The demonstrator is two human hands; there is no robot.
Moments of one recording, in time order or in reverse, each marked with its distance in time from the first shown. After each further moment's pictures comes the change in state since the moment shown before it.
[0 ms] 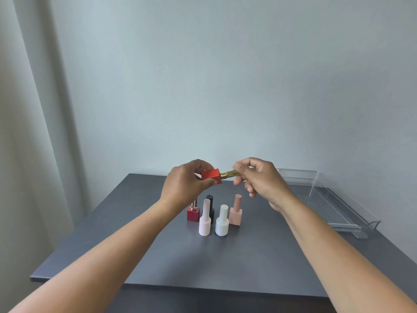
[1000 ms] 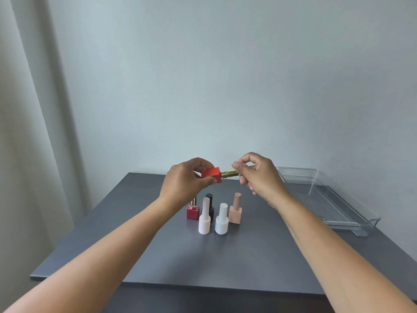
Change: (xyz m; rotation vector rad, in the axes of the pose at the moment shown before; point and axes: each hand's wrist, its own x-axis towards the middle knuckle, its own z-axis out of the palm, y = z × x) left_hand 0.000 0.002 -0.001 0.011 -0.017 0.015; right_hand 0.003 -0.001 0.004 -0.197 0.130 -0.063
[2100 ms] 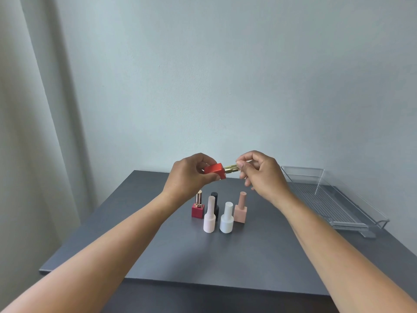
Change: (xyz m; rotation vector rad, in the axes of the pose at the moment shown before) left_hand 0.003 0.001 -0.007 -0.120 -0.033 -0.046; right_hand -0.003 0.000 0.008 -0.038 0.030 -0.120
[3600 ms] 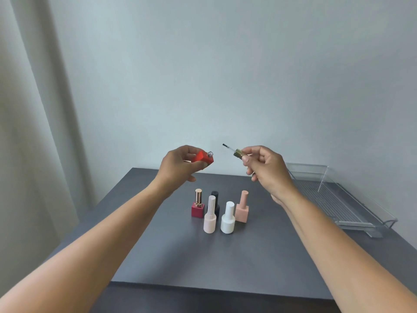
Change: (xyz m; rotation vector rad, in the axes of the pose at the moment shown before) left_hand 0.032 -0.031 -0.012 -0.301 -0.013 -0.144; right_hand 0.018 0.018 0.000 0.206 0.021 0.102
